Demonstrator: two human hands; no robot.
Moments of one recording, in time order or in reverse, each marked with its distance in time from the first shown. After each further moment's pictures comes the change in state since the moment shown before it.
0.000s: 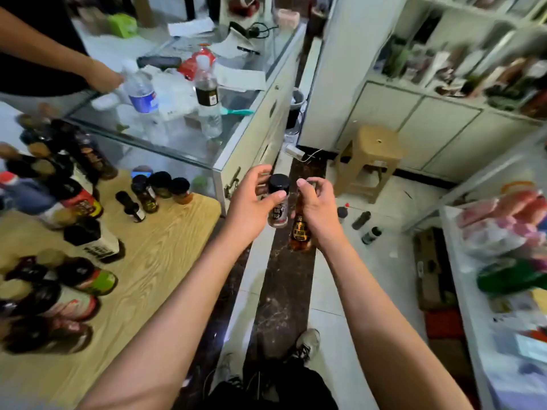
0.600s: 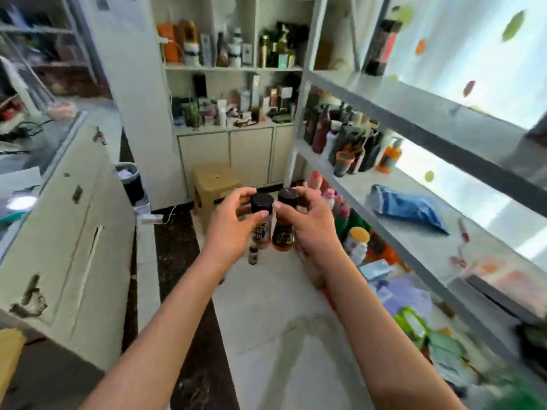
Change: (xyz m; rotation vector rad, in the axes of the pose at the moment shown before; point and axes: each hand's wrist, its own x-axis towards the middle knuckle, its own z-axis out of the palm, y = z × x) left_hand -0.119 0.172 0.330 -0.006 -0.527 0.281; right_hand -0.144 -0.040 -0.400 -0.079 0.547 -0.284
